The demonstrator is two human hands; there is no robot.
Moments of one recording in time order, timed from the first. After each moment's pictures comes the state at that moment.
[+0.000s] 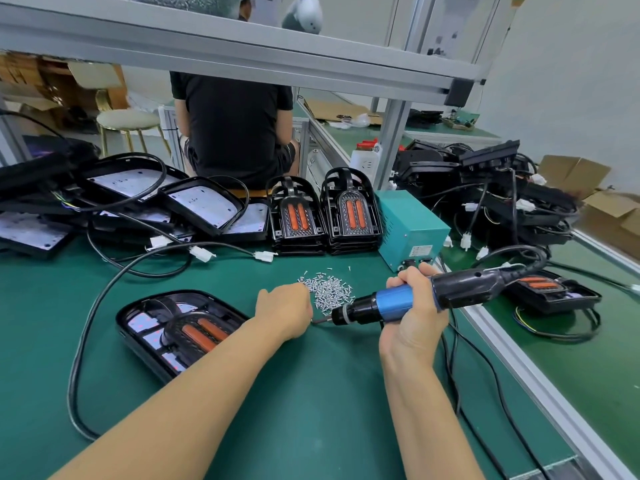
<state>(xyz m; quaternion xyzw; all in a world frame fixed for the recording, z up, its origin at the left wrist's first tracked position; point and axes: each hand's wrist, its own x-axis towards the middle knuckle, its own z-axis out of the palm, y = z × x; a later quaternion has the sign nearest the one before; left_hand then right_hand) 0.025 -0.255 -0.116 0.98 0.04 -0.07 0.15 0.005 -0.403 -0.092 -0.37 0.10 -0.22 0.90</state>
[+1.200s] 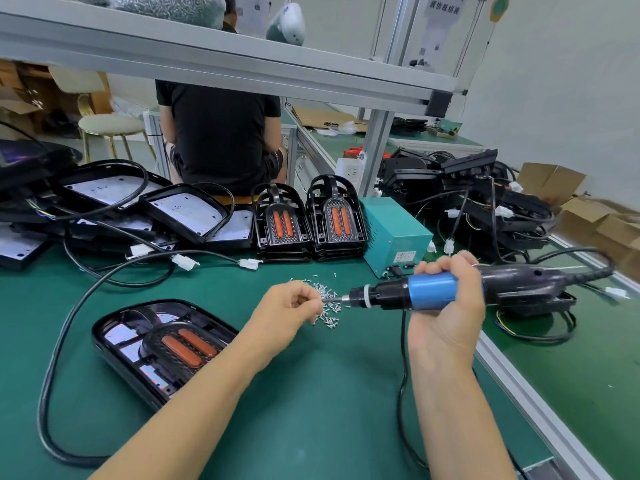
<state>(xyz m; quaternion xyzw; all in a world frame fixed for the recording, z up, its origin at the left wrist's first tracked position) -0.008 -0.265 -0.098 0.80 -0.01 0.02 0.60 -0.003 -0.440 -0.049 -0.30 -0.01 -0.24 0.92</state>
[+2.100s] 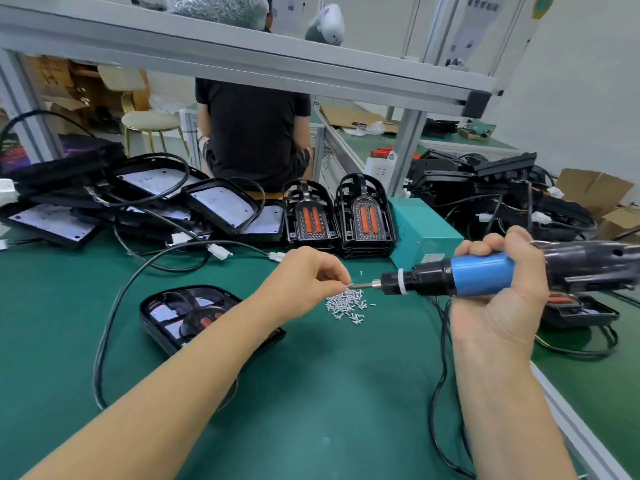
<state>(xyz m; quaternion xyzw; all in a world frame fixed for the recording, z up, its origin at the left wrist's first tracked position) -0.006 -0.242 -0.055 0.88 -0.12 0.06 0.45 -0.019 -0.440 -0.015 -0.30 -0.07 -0.22 0.92</state>
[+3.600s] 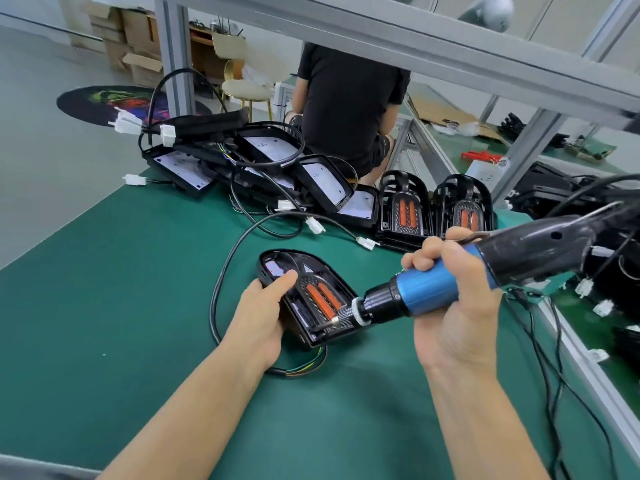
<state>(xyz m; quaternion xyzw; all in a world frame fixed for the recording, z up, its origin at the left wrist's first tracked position) -0.095 -0.152 -0.124 0.37 0.30 0.15 0.87 -0.060 -0.311 -0.039 -0.44 -0.19 -0.01 0.88</state>
